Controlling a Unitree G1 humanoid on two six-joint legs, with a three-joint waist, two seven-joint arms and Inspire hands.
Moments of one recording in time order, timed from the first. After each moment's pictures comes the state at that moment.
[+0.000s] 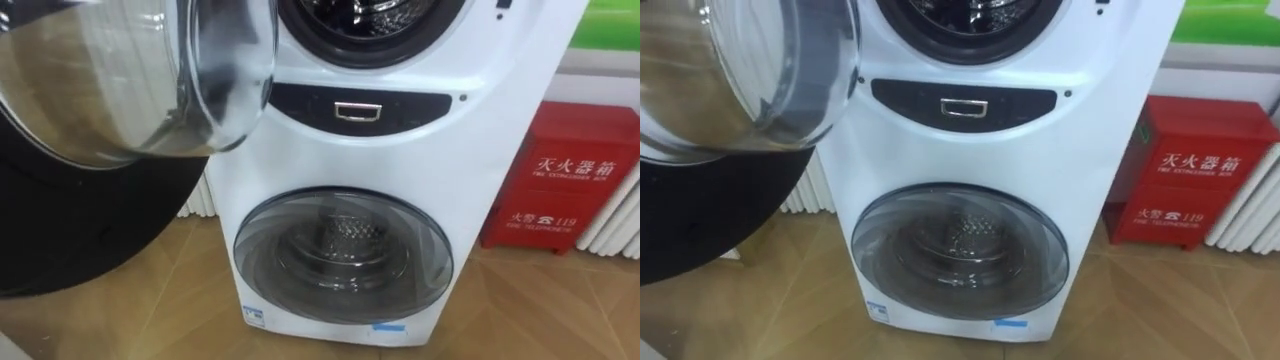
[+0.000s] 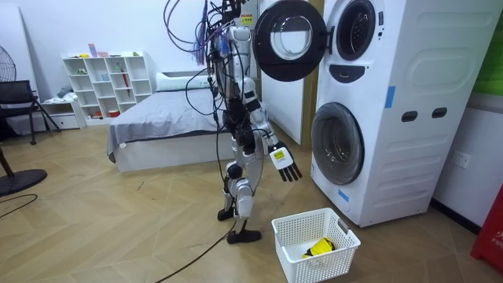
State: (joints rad) left arm 0.11 0.23 0.34 1.09 -0.60 -0.08 0.12; right arm 0.08 -0.21 -0.17 1.14 0.33 -0.09 -0.04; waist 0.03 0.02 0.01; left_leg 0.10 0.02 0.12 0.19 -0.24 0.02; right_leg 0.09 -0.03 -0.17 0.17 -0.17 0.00
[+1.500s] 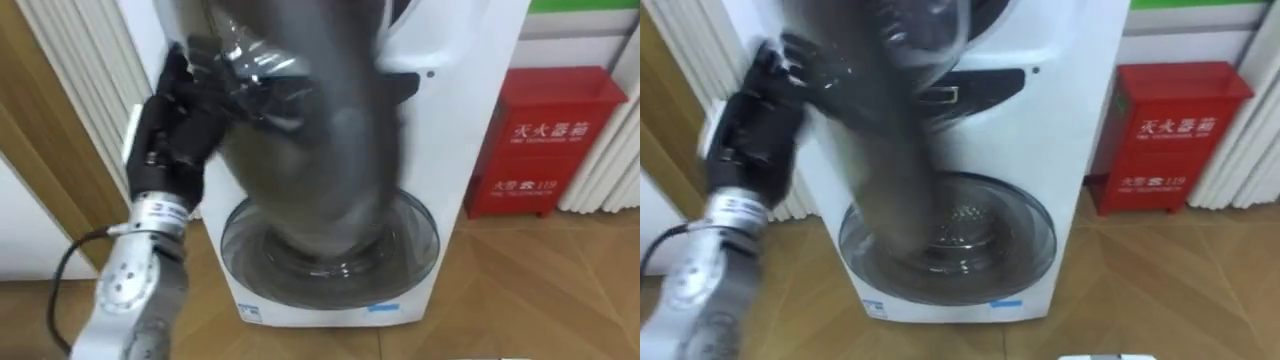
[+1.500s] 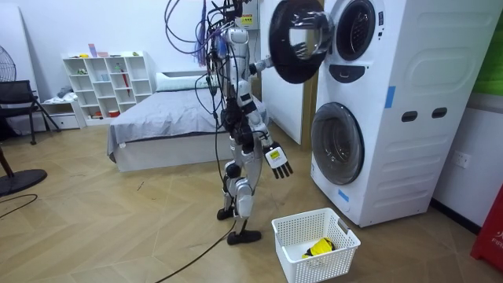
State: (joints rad) left arm -0.30 0.20 -0.15 -0.02 -0.46 -0.05 0.13; right arm 0.04 -0.22 0.11 1.08 0.19 -0.03 0.06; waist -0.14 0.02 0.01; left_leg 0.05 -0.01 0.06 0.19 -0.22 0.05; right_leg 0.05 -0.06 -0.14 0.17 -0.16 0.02
